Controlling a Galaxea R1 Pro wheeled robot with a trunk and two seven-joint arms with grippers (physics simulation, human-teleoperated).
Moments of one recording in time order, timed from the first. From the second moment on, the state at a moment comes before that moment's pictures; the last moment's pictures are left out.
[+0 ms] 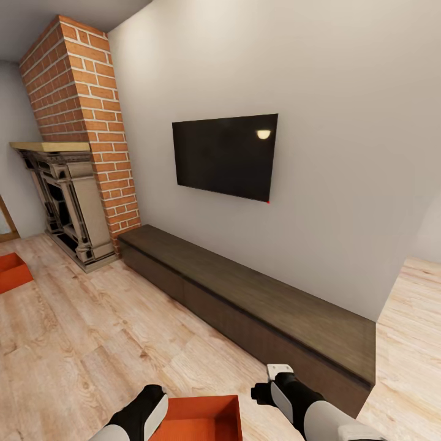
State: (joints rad) left arm -0.55 -0.13 -0.05 -0.32 0.15 0.59 0.59; right arm -0.66 0.14 -0.04 -0.17 0.00 0.37 -0.08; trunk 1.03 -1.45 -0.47
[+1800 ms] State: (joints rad) left arm -0.55 -0.13 -0.05 -0.33 0.15 0.54 0.56; right arm -0.66 0.16 -0.02 -0.06 0.07 0.30 -0.10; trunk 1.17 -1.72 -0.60
